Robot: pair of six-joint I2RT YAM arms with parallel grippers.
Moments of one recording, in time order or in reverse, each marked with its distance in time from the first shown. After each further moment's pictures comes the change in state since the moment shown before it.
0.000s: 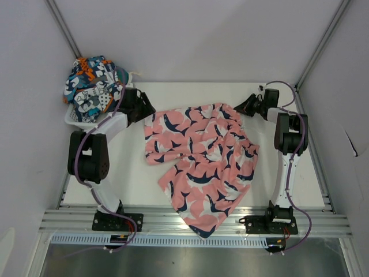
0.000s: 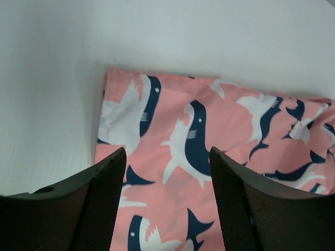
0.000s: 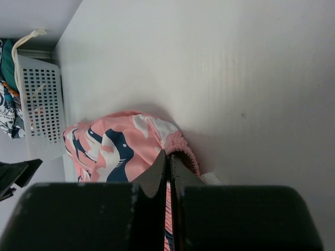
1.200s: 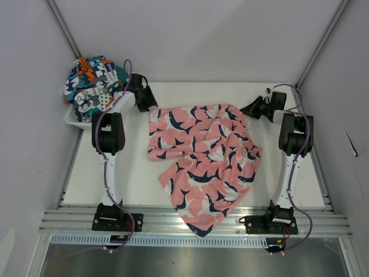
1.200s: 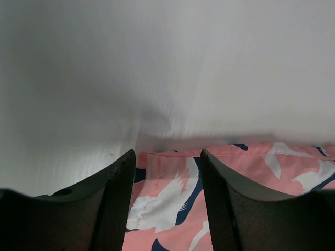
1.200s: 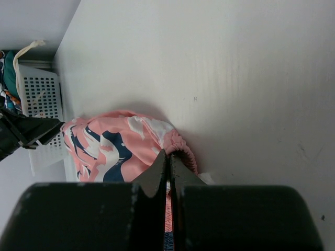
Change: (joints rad) left arm 0.054 0.601 0.751 -0.396 0.094 0.055; right arm -0.063 -0.026 -0.066 0.028 -0.015 -0.006
